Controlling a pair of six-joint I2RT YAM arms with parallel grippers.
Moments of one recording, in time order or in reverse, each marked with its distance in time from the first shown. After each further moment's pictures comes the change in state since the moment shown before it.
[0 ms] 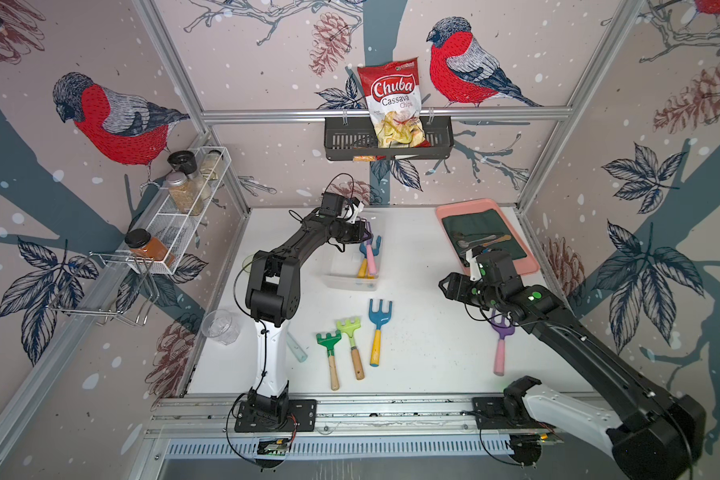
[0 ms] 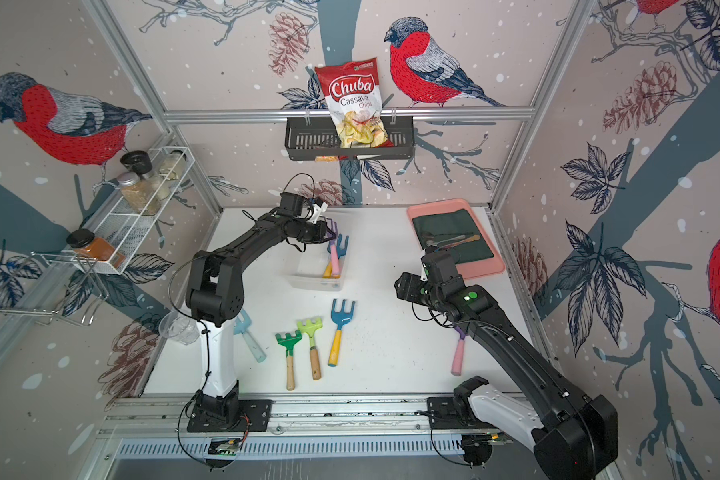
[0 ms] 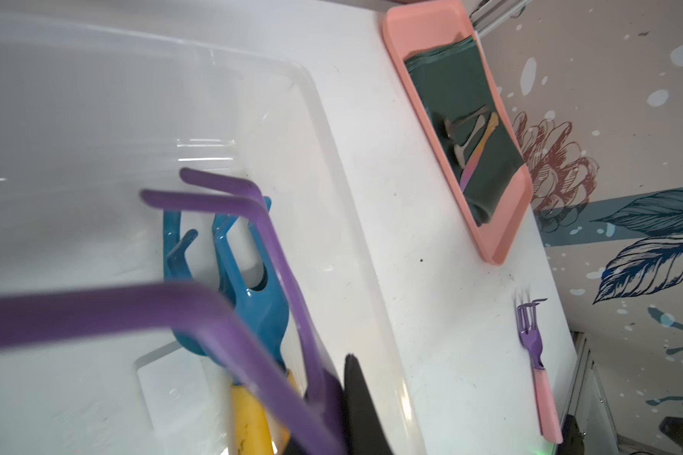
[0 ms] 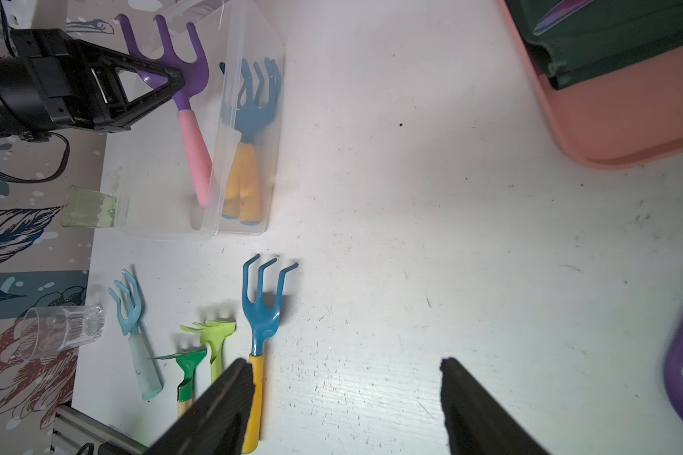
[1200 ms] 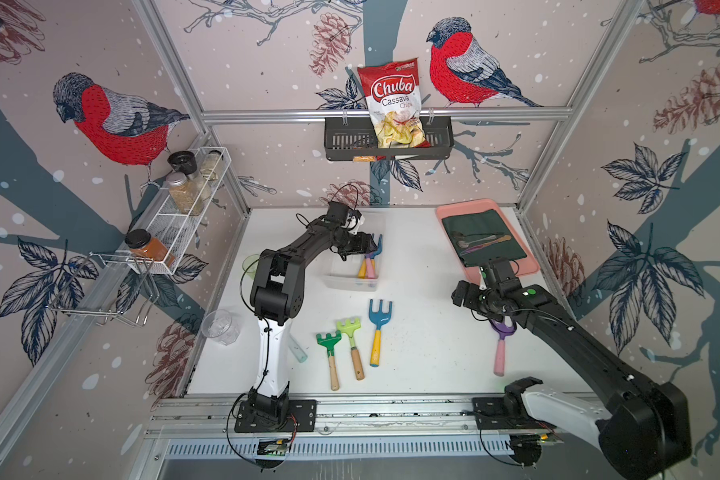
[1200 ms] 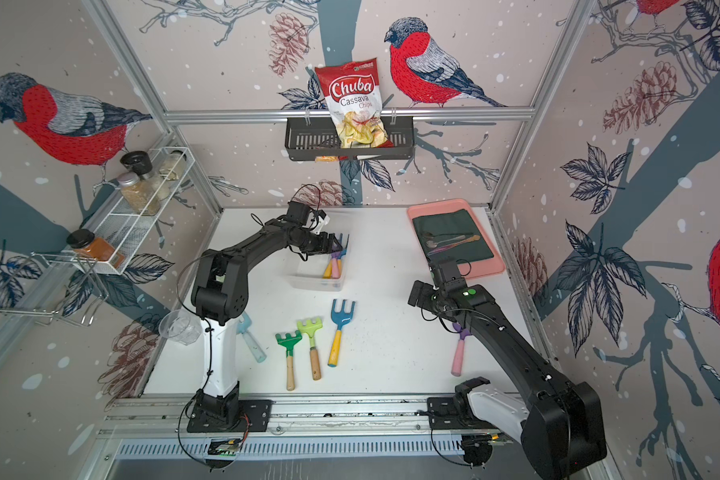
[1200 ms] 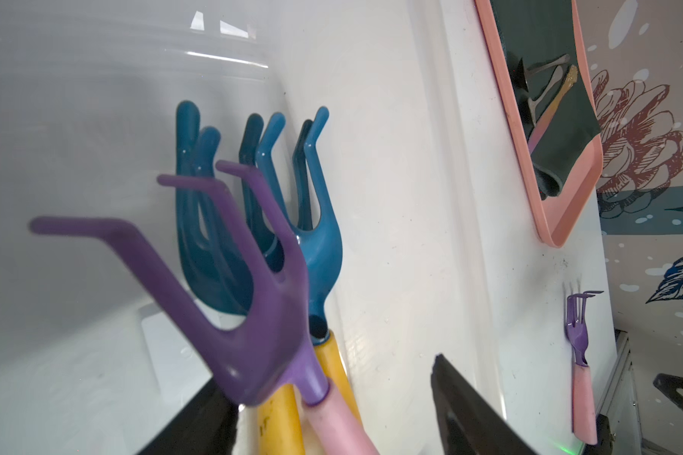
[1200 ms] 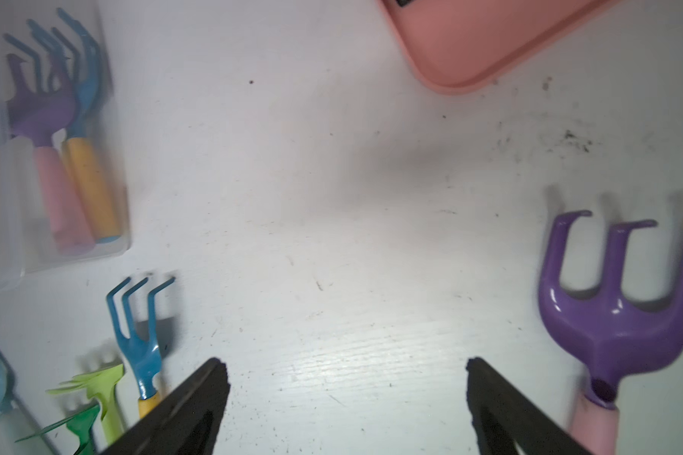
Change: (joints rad) left arm -0.029 -0.012 -0.078 -0.051 -0.098 -0.027; right arm -0.146 0.060 -0.101 -0.087 0.077 0.028
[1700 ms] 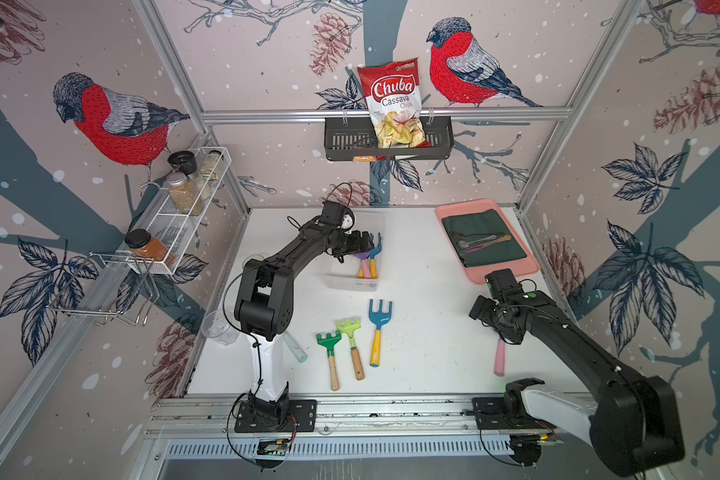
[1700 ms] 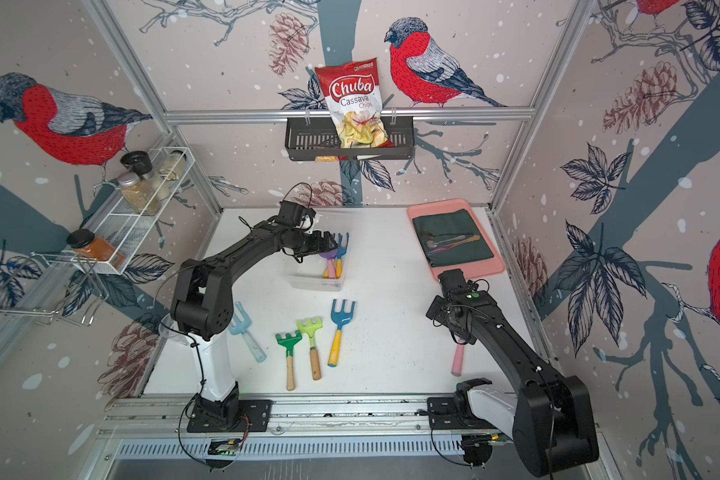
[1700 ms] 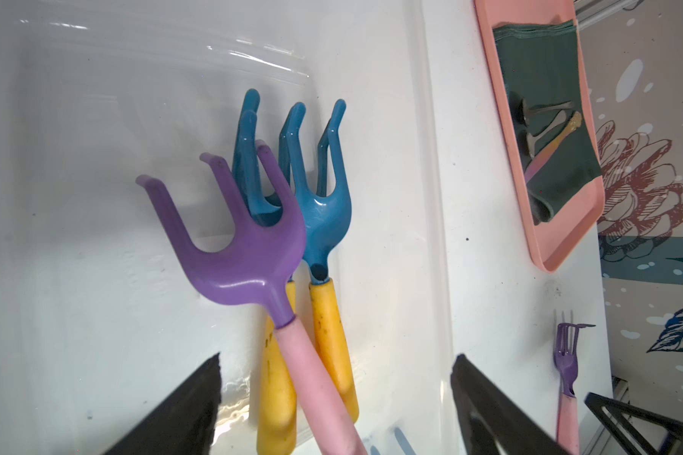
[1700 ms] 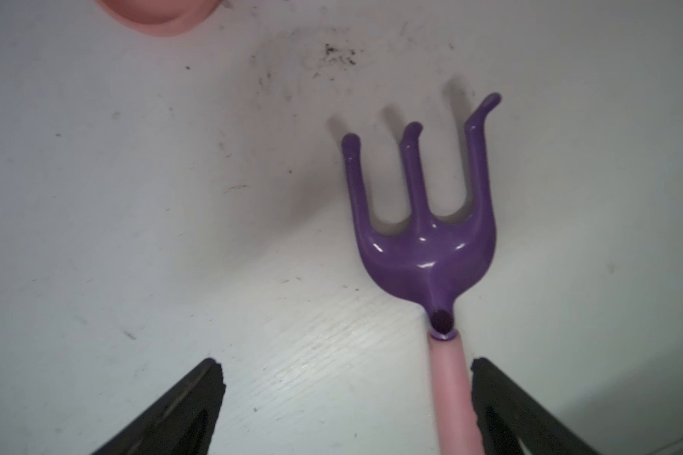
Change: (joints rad) left arm -0.011 -0.192 -0.138 0.014 -0.106 -0.119; right arm -0.104 0.060 -0.088 -0.127 0.200 0.136
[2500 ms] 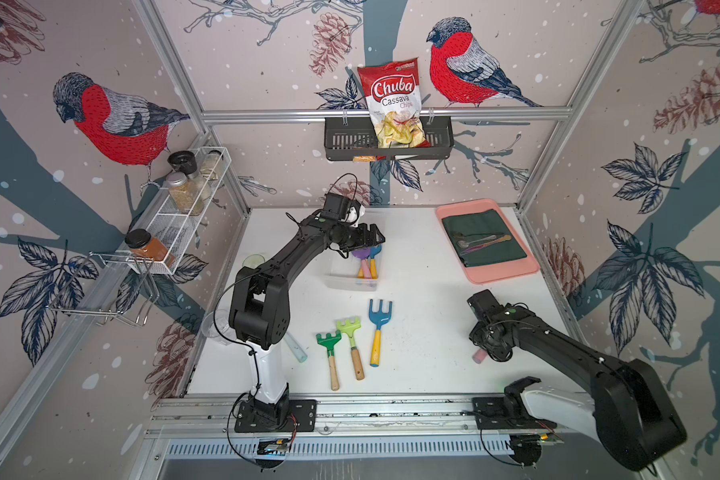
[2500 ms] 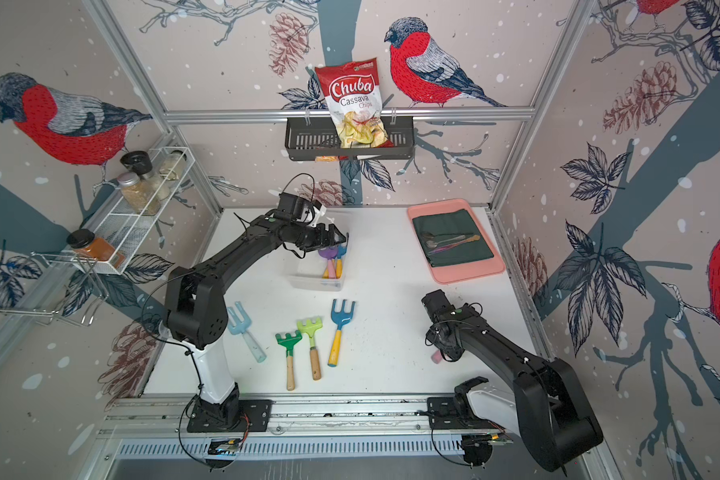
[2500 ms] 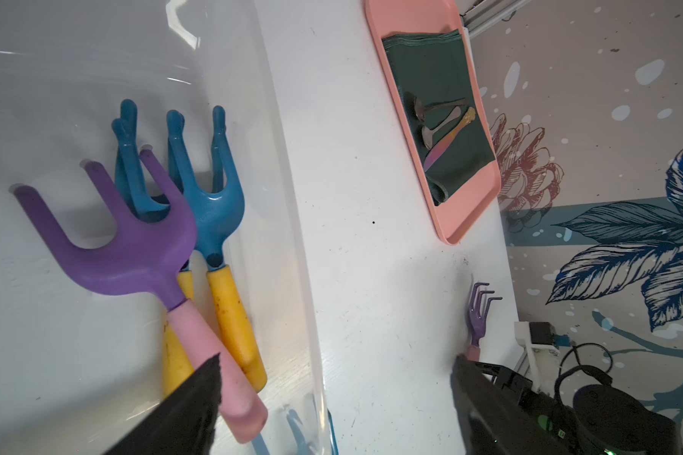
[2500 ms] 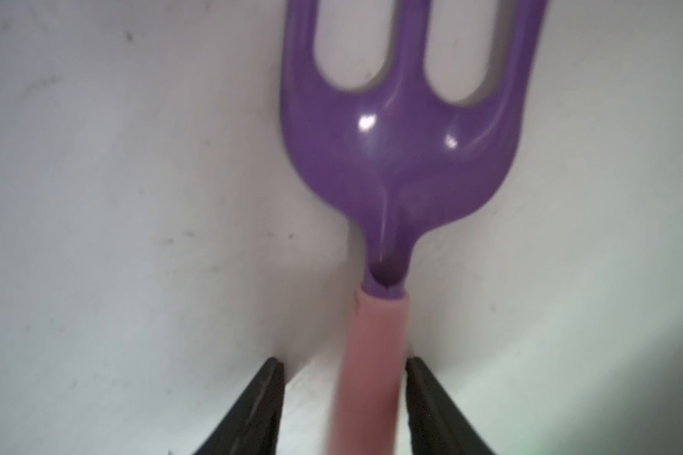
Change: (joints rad) left arm -0.045 -0.062 0.062 -0.044 0.132 -0.041; right arm 0.176 -0.010 -0.195 0.087 -0.010 0.286
